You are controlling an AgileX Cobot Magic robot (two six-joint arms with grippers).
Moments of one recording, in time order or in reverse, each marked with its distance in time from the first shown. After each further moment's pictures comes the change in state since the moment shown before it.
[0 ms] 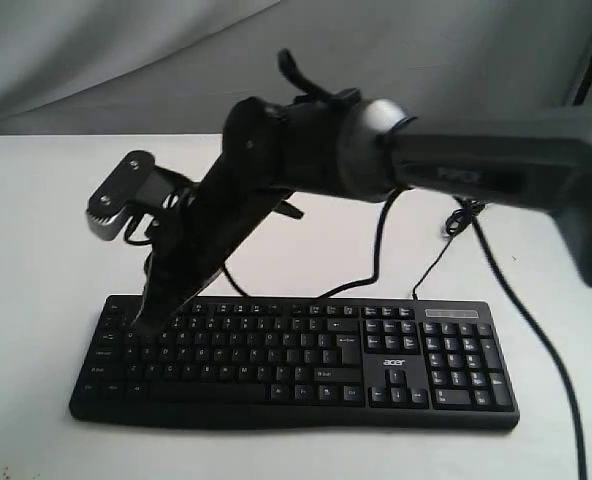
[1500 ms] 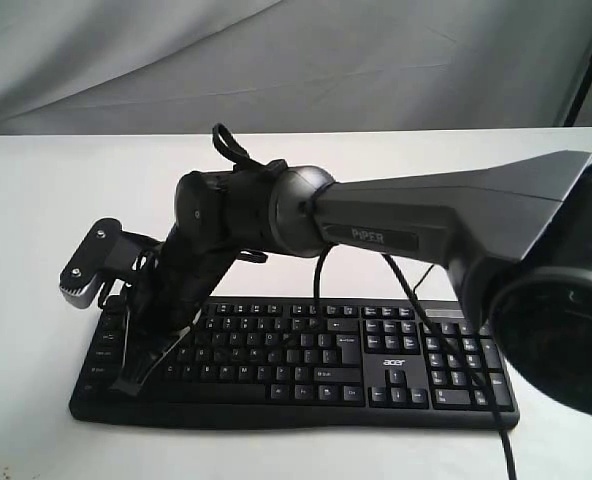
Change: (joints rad) left arm 0.000 0.000 0.000 0.000 0.000 0.000; right arm 0.068 0.151 -0.074 -0.056 -0.006 0.018
